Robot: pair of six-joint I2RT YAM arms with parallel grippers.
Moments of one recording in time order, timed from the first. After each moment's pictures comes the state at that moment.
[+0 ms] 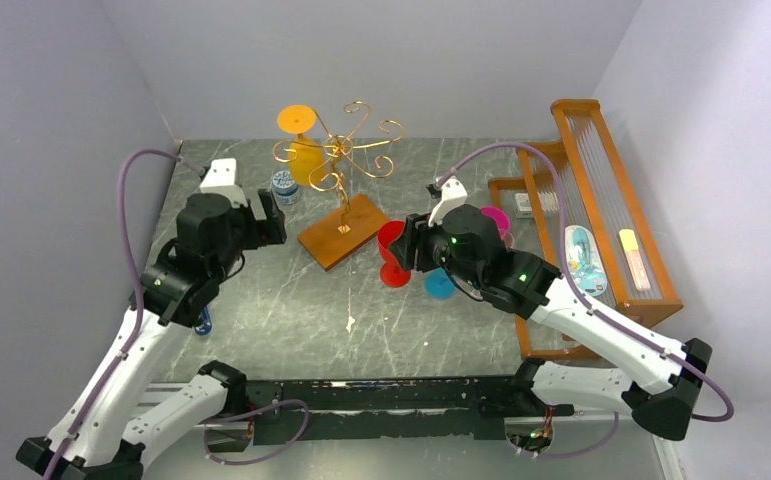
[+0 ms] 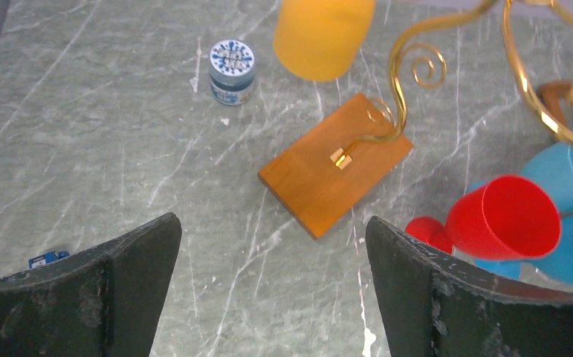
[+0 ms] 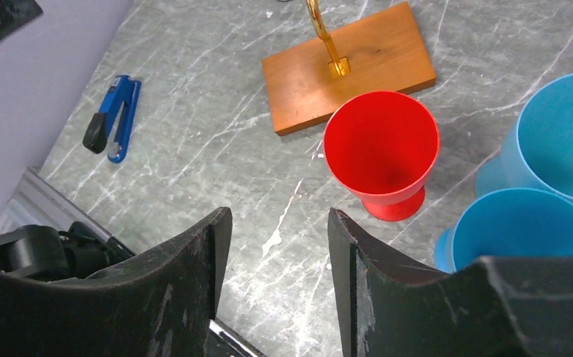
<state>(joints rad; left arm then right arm) -0.47 0.83 1.03 -0.58 -0.34 -0.31 0.92 1.07 1.07 -0.41 0.23 0.46</state>
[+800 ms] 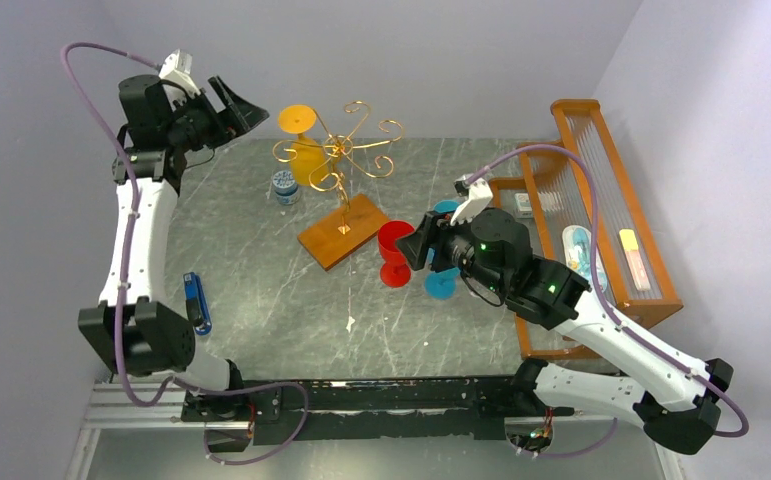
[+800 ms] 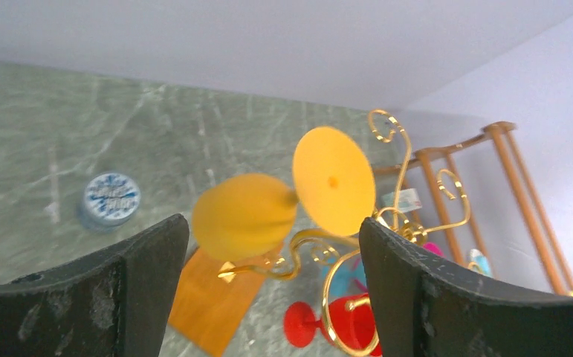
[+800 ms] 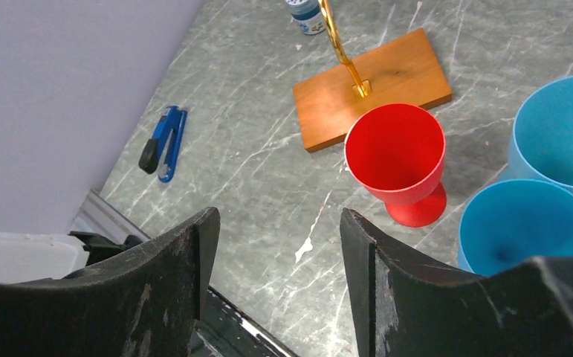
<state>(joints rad) 0.09 1.47 1.62 -0.44 0.53 -0.47 0.92 0.95 1.08 -0.44 0.23 0.53</state>
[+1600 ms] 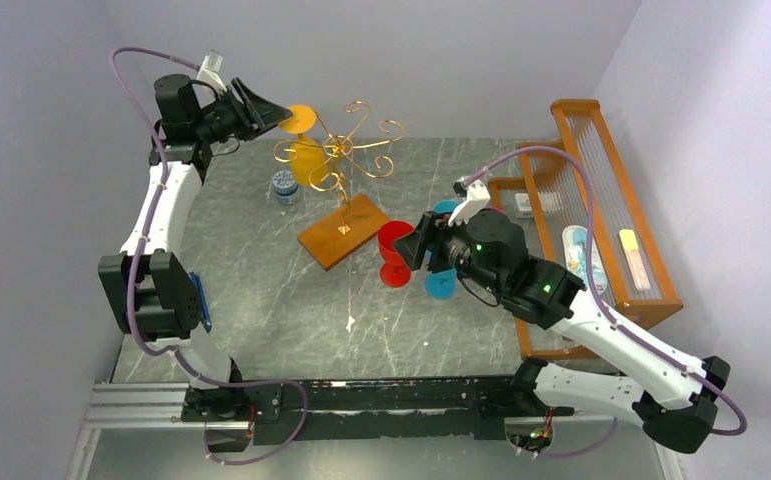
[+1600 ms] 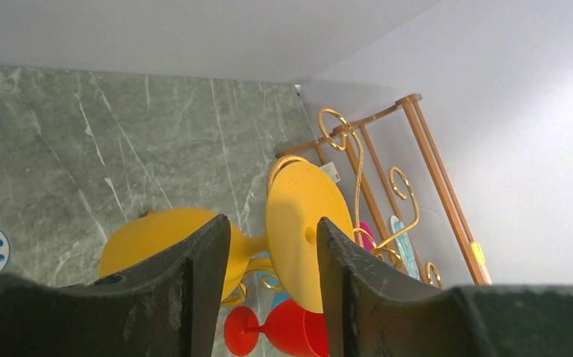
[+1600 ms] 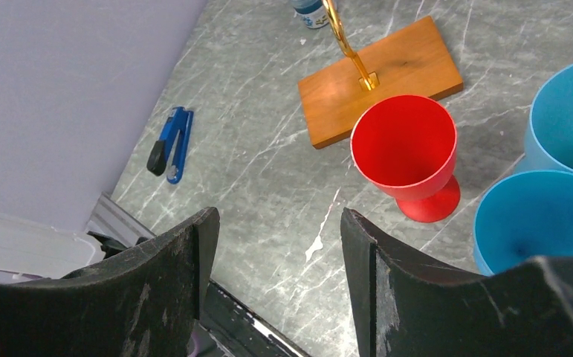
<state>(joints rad) 0.05 1.70 1.60 -0.08 0.81 -0.72 0.92 0.96 1.06 -0.41 0.22 0.59</state>
